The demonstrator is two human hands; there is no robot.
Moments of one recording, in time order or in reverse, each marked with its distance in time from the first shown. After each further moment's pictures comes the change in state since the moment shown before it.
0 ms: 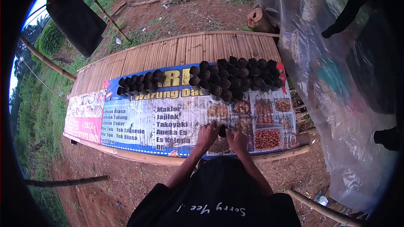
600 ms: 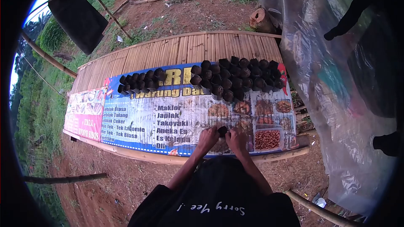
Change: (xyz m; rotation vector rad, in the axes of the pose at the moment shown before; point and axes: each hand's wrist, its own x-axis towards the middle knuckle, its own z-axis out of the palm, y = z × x) left_hand -0.016 -0.017 0.014 -0.017 -0.049 -0.037; right_hand 0.005 -0.005 -0.003 -0.104 0.222 -0.323
